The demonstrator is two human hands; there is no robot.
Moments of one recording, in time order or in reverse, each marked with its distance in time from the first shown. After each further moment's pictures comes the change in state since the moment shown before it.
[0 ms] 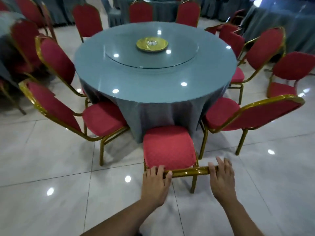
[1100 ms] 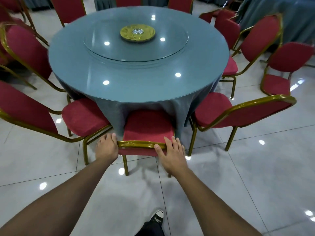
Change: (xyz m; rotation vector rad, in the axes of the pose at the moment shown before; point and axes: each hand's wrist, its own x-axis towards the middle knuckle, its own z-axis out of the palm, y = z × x) left_hand 0.172 -0.036 -0.076 0.093 0.191 -0.264; right_hand 0.114 -0.098 0.019 0.065 -0.282 -0.174
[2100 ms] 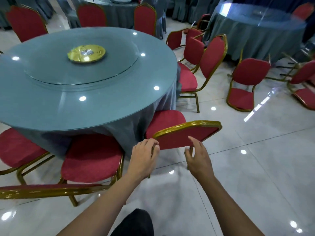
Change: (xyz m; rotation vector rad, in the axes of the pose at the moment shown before) left_hand -0.051 0.494 0.142 -0.265 0.002 0.499; right_hand 0.077 0.352 -0.326 0.203 0.391 0.016
